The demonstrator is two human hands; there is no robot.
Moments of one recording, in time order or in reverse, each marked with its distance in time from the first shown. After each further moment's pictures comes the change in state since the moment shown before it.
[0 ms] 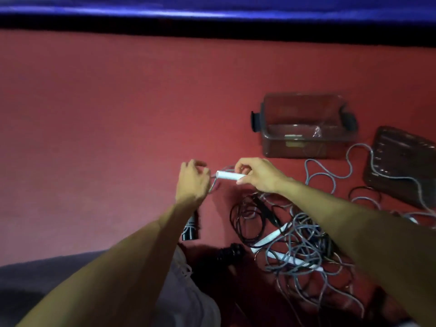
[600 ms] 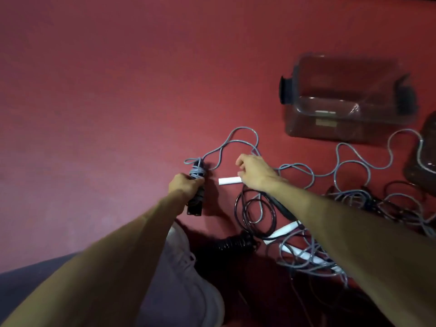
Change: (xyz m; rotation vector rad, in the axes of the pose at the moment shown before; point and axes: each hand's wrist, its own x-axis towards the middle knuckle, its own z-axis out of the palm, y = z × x) left_hand 0.032 -0.119 0.032 -0.019 -0.223 -0.522; right_hand 0.059 0.034 0.090 -0.224 -0.128 0.185
